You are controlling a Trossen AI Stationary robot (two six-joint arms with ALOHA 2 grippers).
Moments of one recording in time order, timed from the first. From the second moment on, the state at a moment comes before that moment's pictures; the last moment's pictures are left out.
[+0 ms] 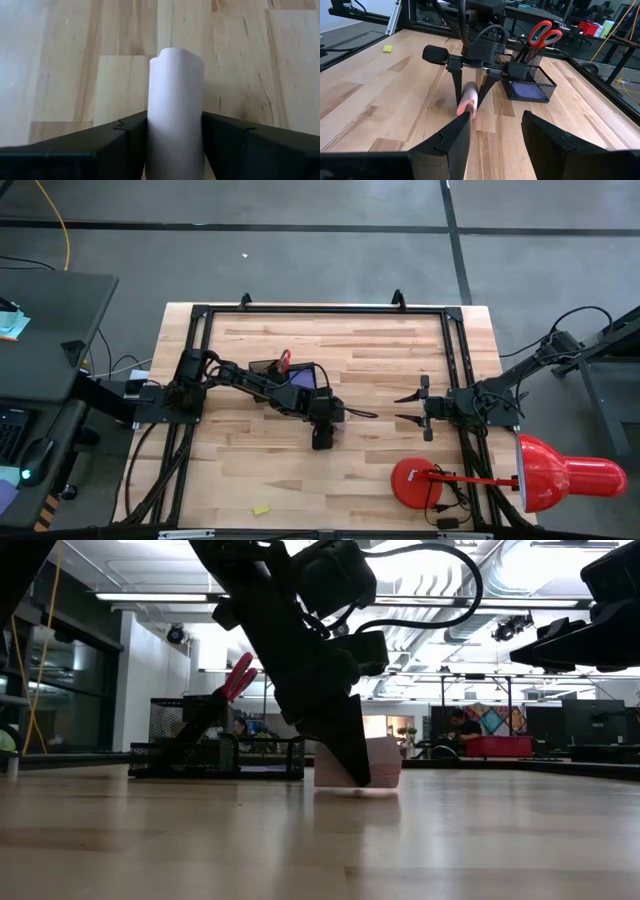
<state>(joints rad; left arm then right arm) -0.01 2.06 1.28 -0.23 -0.05 -0.11 0.51 0.48 0.01 0.27 0.52 -0.09</state>
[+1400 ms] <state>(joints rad) -0.01 2.03 1.51 -1.04 -0.77 -0.21 0.51 0.48 0.01 0.25 0.52 -0.09</state>
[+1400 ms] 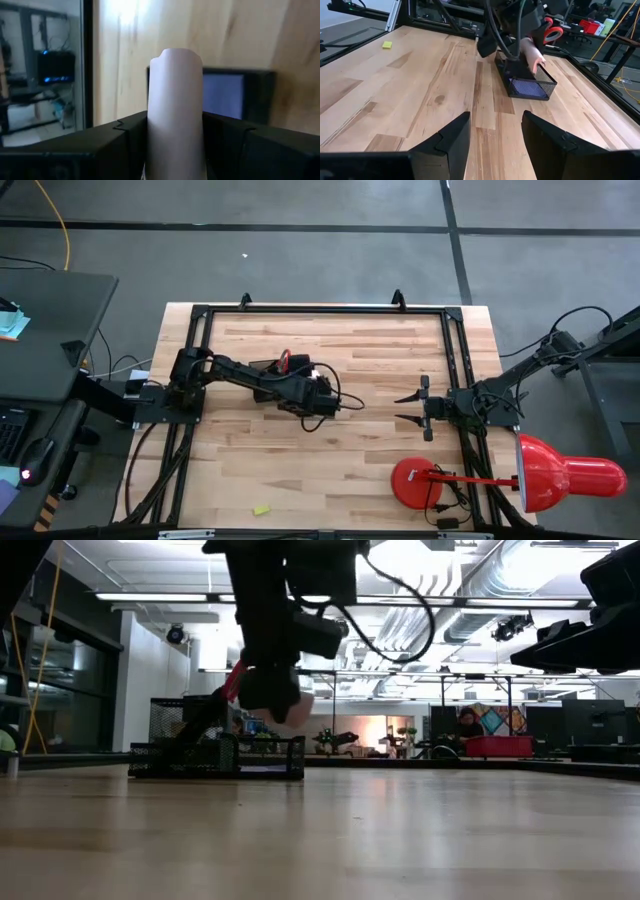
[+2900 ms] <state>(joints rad) 0.08 1.81 1.22 -0.52 -0.31 0.00 0.51 0.49 0.01 0.21 0.50 -0.09</state>
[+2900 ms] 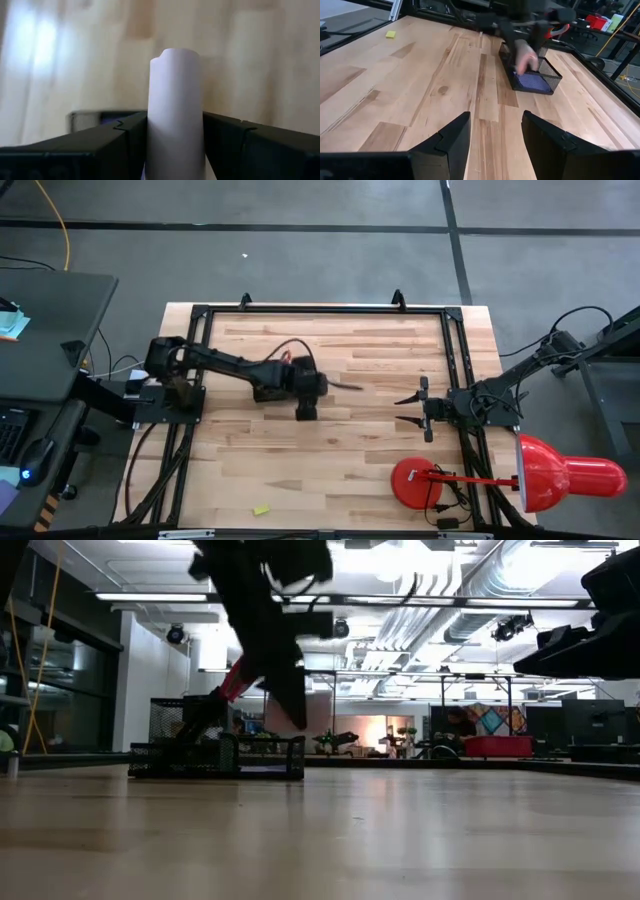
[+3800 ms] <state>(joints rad) 0.20 1.74 1.19 -0.53 -0.33 0.05 0.51 0.49 0.01 0.18 0.50 -0.09</state>
